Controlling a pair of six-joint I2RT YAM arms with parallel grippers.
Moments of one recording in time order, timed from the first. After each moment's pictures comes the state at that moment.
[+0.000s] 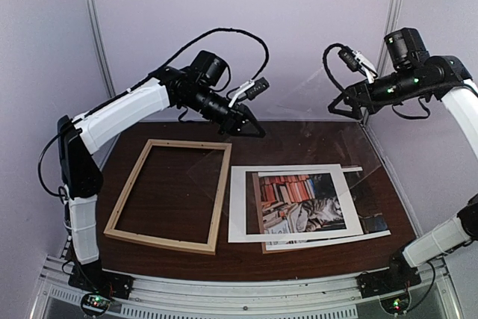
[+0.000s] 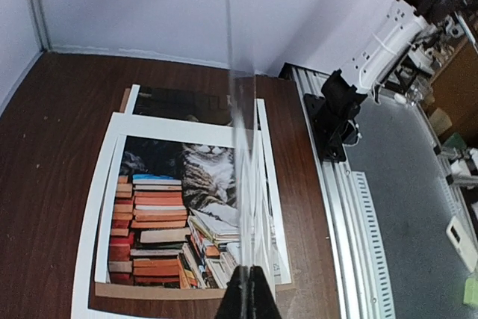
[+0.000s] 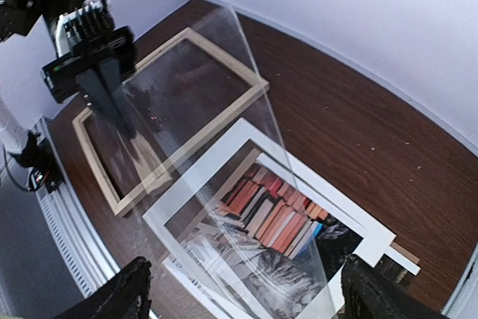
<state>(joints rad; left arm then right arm) -0.77 2.05 2.15 -0.89 0.86 0.38 0.39 1.36 1.81 -1.18 -0.41 -0.15</state>
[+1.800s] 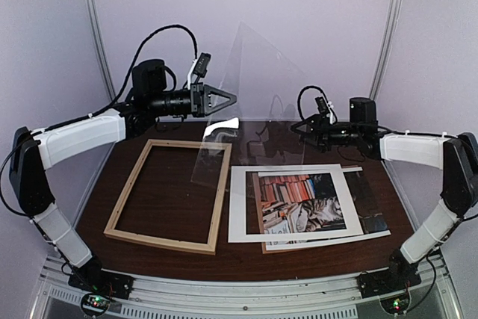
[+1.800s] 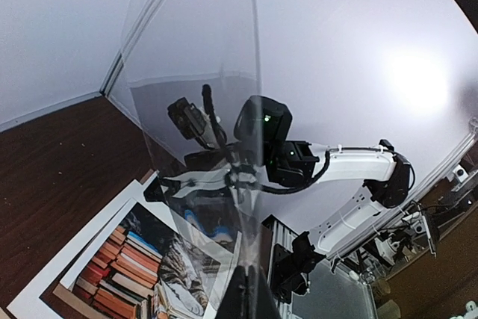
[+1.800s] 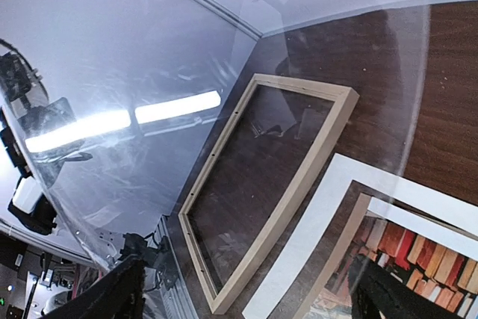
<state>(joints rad) -0.61 1.63 1.38 0.22 0.83 -0.62 0.30 1.56 0.99 0.20 -0.85 0.67</state>
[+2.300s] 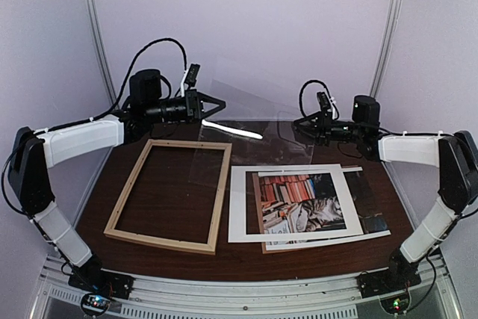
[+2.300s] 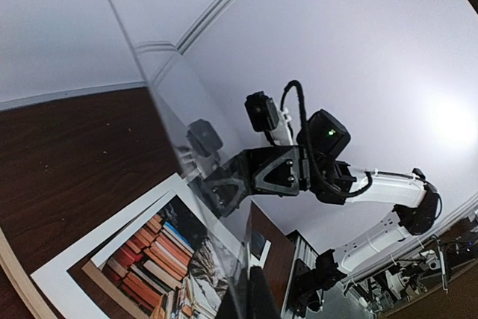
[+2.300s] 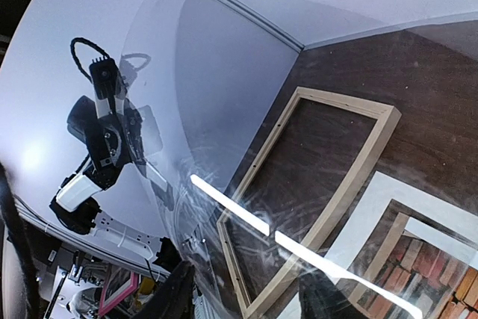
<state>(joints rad) -0.55 1.63 1.28 0.28 0.76 -0.70 0.28 1.60 0.97 0.48 -0.96 0.86</state>
